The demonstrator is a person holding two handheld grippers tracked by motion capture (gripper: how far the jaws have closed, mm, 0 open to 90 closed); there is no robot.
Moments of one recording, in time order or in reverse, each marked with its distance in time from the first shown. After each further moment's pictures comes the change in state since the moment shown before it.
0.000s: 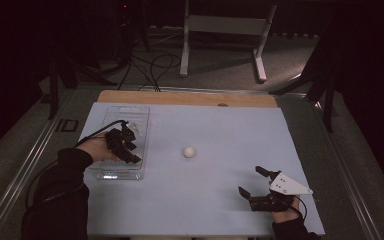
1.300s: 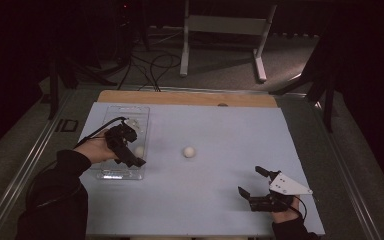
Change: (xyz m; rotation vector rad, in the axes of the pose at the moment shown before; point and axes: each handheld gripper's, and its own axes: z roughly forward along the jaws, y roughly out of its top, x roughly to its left) left arm -0.024 0.014 -0.026 -0.113 -0.027 0.008; right arm 0.001 0.001 0.000 0.001 -0.001 -0.004
